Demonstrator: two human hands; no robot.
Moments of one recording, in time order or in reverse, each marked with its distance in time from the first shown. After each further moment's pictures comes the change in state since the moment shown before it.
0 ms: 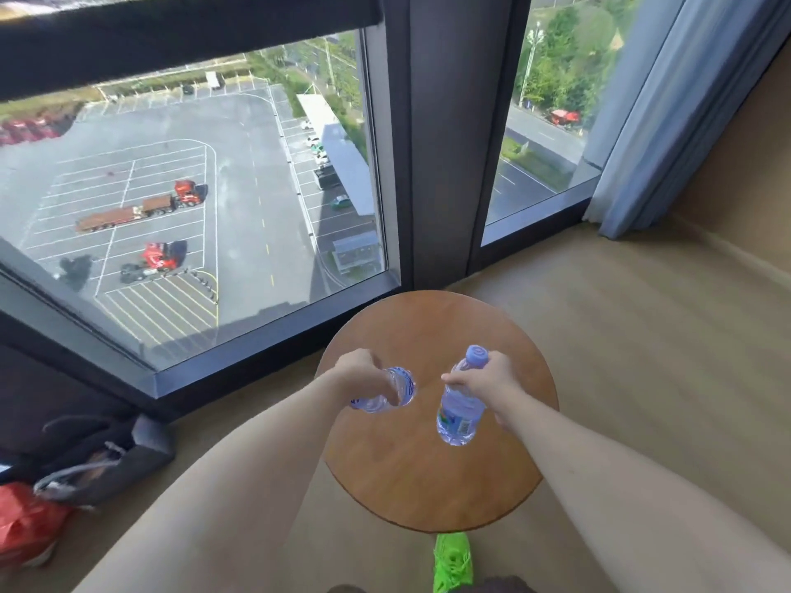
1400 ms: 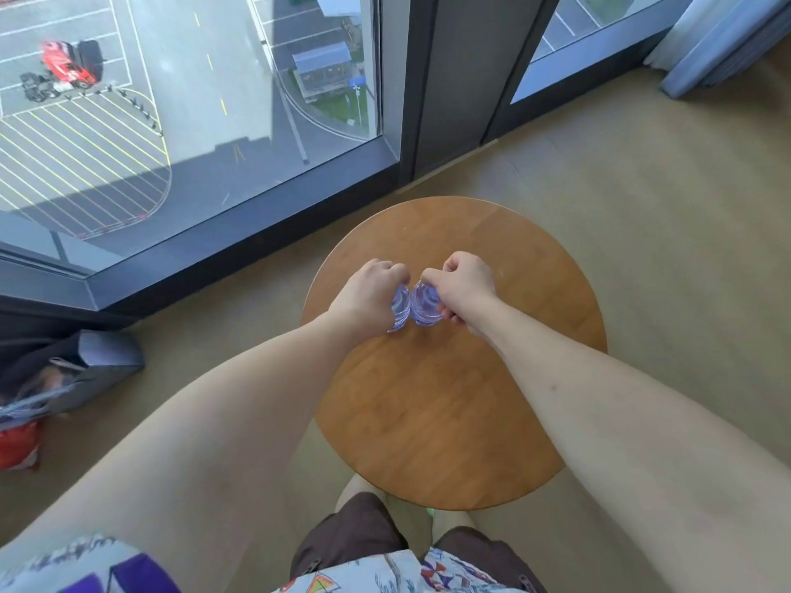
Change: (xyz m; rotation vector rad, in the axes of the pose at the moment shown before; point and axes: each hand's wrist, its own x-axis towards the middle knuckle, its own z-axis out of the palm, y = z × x) left_hand 0.236 -0.034 -0.017 0.297 0.151 0.529; right_hand 0.180 -0.079 0.129 -0.259 -0.041 0.079
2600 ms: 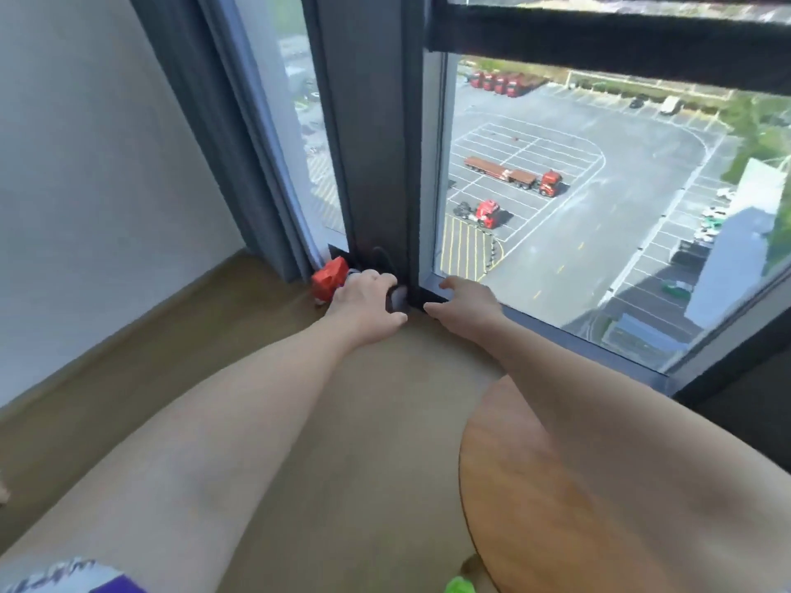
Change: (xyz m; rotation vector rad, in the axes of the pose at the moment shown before) left_hand -0.471 0.127 -0.067 -0.075 0.703 -1.124; right_hand -0.374 -0.057 0.066 -0.749 -0.568 -1.184
